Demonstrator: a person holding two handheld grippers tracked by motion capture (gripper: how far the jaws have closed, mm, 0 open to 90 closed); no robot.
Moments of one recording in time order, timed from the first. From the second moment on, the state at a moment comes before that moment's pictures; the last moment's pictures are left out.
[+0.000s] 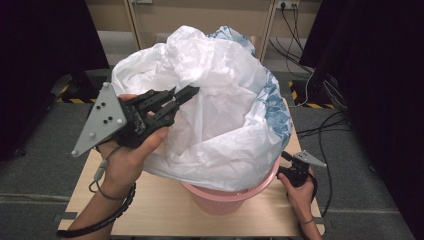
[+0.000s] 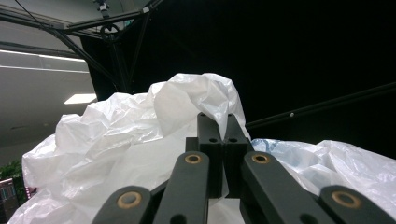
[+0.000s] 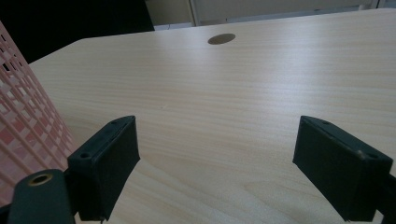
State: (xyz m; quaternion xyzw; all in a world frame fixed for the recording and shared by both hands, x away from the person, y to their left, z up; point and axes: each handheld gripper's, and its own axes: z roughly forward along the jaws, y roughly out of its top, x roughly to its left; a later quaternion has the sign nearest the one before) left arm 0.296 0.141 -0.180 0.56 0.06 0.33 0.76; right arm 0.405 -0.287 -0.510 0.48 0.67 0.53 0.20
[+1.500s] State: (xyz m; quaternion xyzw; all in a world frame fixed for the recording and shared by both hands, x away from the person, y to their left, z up) left arm 0.297 0.094 -0.213 0.62 0.04 0.28 0.73; right arm 0.405 -0.287 -0.510 0.48 0.67 0.53 0.20
